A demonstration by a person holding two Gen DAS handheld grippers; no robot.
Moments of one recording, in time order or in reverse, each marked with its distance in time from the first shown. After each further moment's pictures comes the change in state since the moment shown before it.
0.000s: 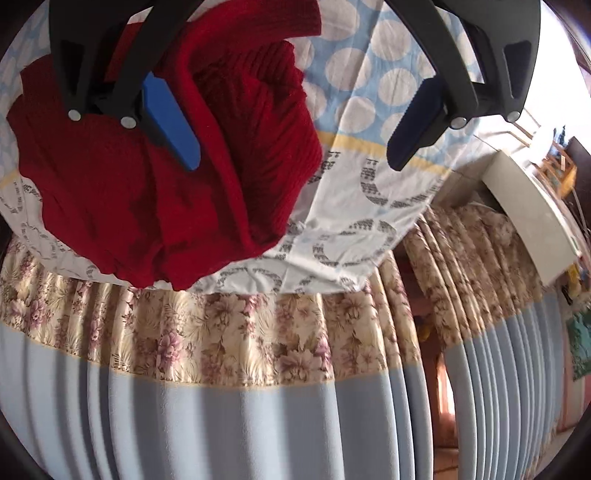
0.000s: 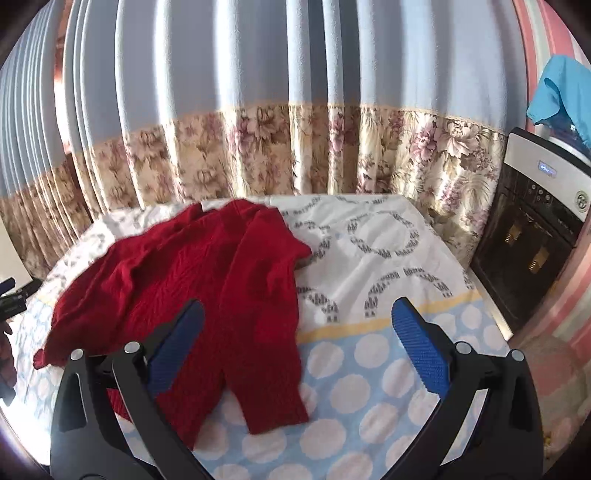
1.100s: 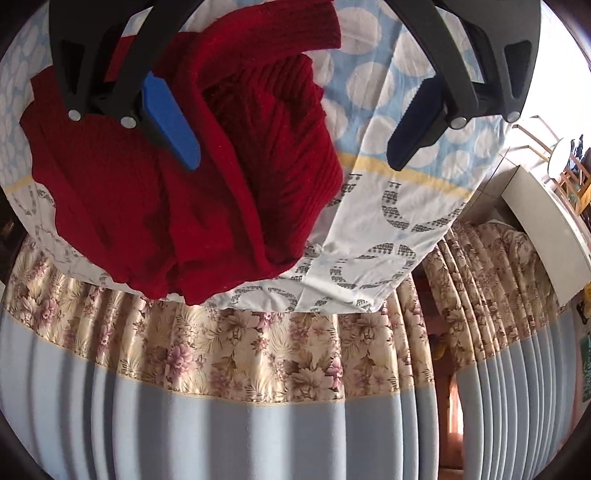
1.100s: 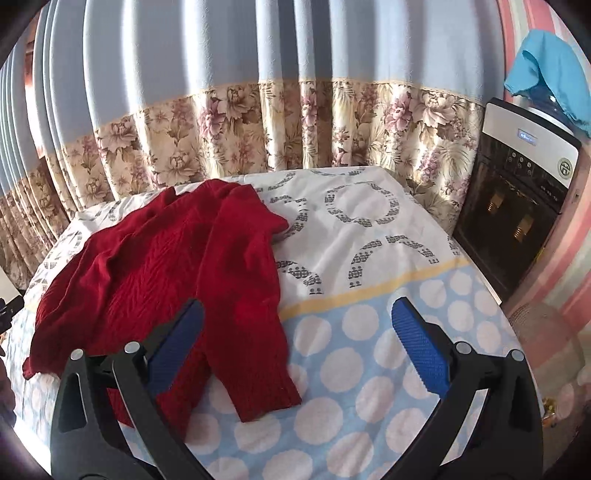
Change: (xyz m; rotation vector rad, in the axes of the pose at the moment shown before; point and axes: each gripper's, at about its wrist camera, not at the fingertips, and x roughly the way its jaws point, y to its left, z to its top) left arm 0.016 0.006 -0.016 -0.033 0.059 -0.108; right arm 0.011 0.003 -0.016 0.054 0.087 -0.110
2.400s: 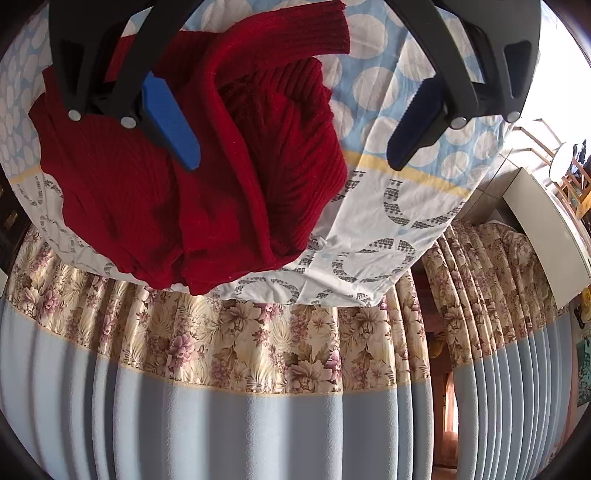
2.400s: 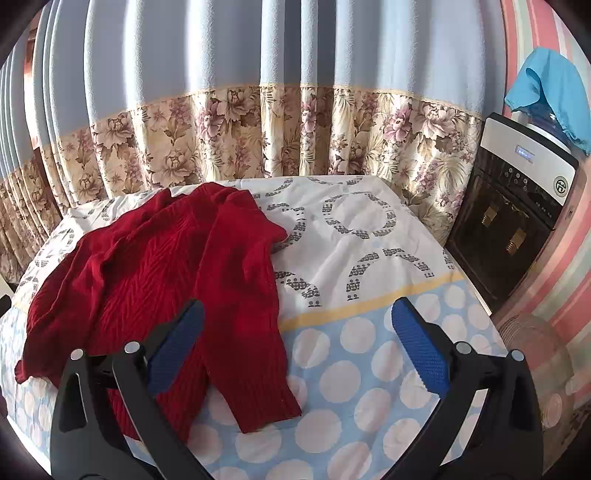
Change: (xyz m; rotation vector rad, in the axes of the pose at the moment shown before) left arm -0.015 -0.007 0.005 -0.028 -0.023 0.005; right arm 0.006 0.012 0.011 -0.027 -0.006 -0.034
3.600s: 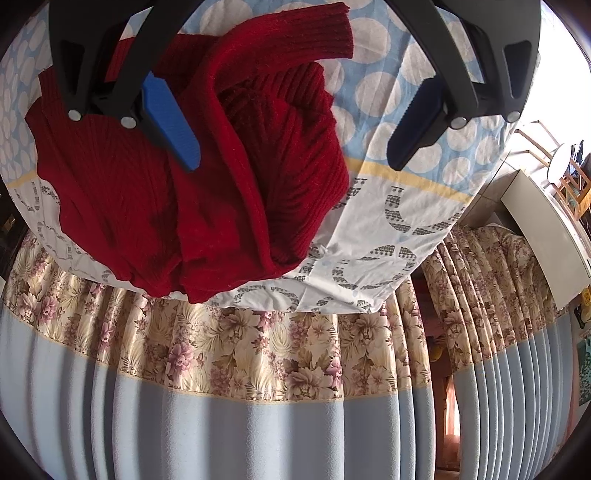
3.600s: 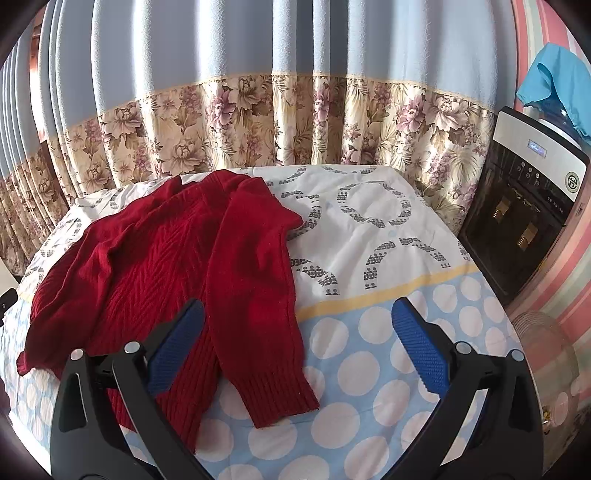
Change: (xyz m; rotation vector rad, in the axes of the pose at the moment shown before) left arm 0.007 -0.004 -0.003 0.009 0.024 0.010; right arm 0.008 0.011 -0.008 -0.012 0.031 0.037
